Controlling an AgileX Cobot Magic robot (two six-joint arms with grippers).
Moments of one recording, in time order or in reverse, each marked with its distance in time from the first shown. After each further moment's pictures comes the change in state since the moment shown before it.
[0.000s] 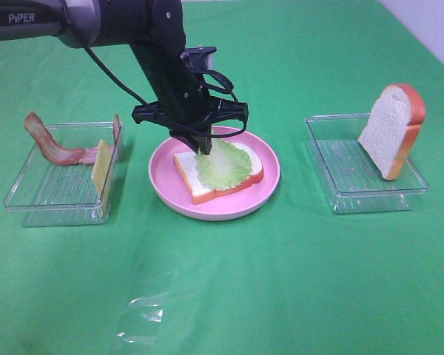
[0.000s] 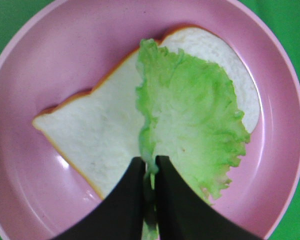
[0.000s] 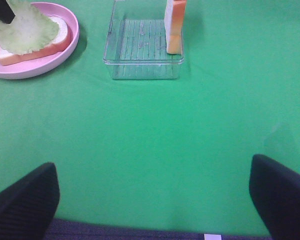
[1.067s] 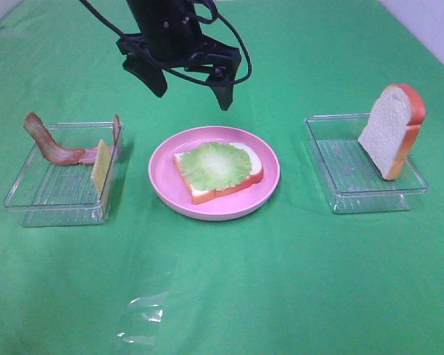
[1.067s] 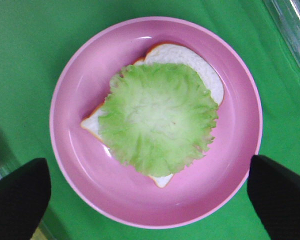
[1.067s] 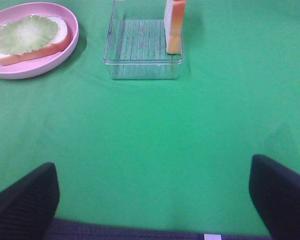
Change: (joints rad) left arm 0.018 -0.069 -0.240 0.053 0.289 0.205; right arm 0.000 0.000 0.000 0.000 0.000 0.001
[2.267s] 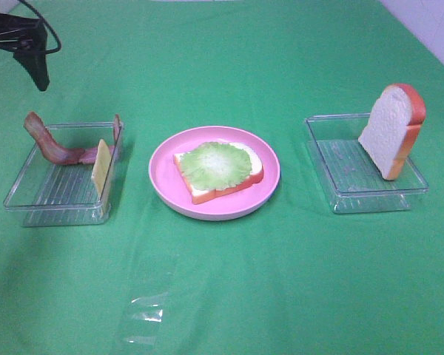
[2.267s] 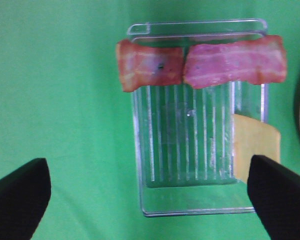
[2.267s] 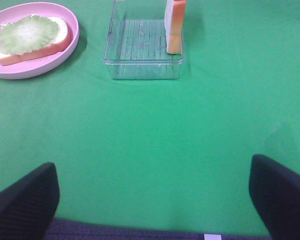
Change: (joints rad) left arm 0.474 -0.271 0.377 0.055 0.014 -0.019; right arm 0.000 0.000 0.000 0.000 0.000 0.000
